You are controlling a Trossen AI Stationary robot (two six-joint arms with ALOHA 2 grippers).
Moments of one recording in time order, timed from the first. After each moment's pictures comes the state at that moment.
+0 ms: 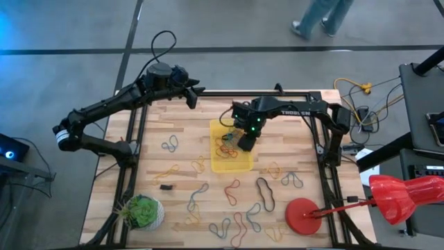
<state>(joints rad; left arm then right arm) 0.55 1.20 1.18 -0.31 0.03 -0.14 -0.27 1.86 1.50 -1.07 -0.28 0.26</state>
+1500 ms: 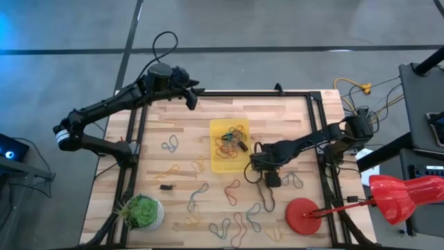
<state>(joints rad) 0.55 1.21 1.19 -0.33 0.03 -0.10 0.15 1.67 0.92 -0.72 0.00 0.16</state>
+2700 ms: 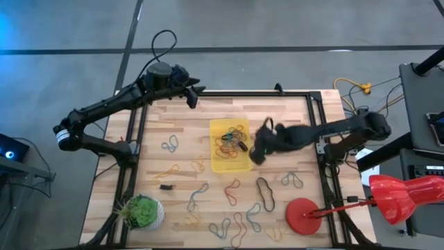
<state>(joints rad) 0.55 1.21 1.19 -0.29 0.02 -0.11 0.09 1.45 1.07 -0.82 0.38 0.80</state>
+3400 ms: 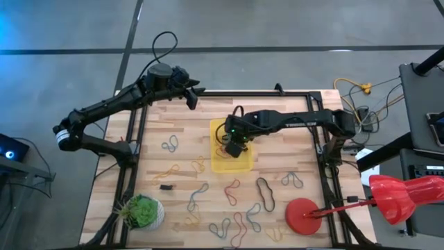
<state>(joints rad) 0.55 1.20 1.17 -0.31 0.02 -0.11 -0.08 1.82 1.54 -0.85 0.13 0.44</state>
